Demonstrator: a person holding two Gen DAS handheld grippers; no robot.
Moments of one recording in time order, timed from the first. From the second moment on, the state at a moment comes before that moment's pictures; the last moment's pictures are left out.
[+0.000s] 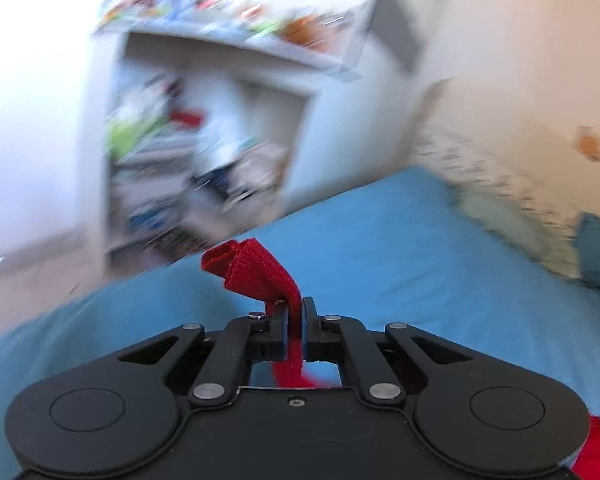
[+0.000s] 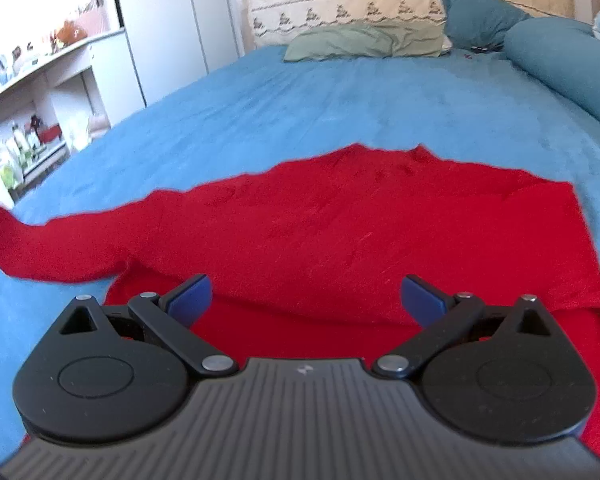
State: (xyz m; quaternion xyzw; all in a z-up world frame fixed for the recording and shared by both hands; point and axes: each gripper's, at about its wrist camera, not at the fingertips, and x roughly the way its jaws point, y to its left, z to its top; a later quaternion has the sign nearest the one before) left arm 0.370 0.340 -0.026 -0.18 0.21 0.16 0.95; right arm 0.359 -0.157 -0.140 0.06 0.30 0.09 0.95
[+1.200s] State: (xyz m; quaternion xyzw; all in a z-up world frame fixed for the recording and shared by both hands) left arm 0.379 0.009 -0.087 0.01 0.27 -0.10 0.96; right arm 0.355 -0.287 -0.140 0.12 0.29 0.05 0.95
